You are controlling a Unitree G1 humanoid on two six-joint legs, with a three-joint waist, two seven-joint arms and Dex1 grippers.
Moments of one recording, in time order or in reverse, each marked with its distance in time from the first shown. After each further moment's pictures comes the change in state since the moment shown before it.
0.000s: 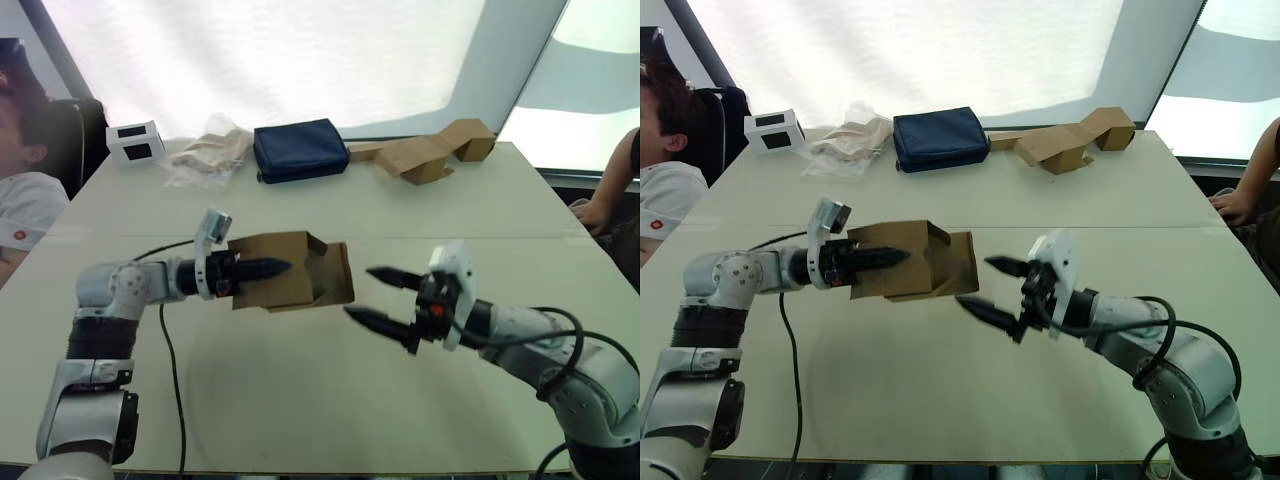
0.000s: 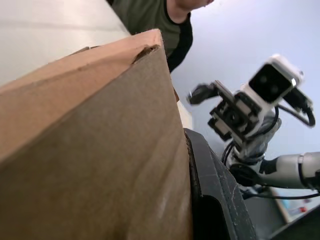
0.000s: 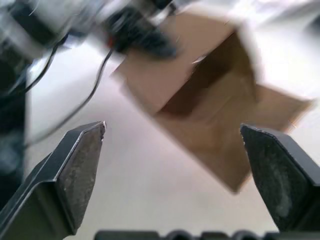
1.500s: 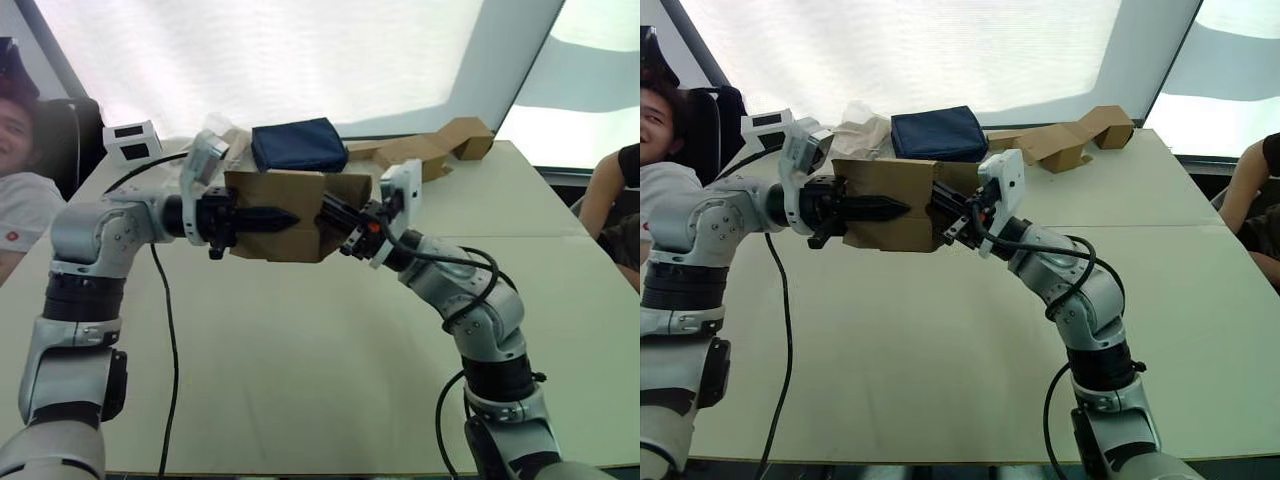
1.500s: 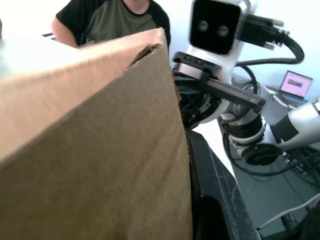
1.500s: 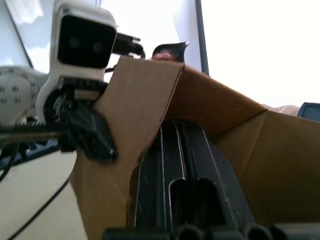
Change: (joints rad) left arm -0.159 0.074 -0.082 -0.069 0.096 -0.224 -0.141; right arm -0.276 0.180 0.204 0.202 -0.195 -0.181 0.053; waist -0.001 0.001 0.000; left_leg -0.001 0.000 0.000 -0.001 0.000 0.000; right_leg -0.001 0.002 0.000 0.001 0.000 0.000
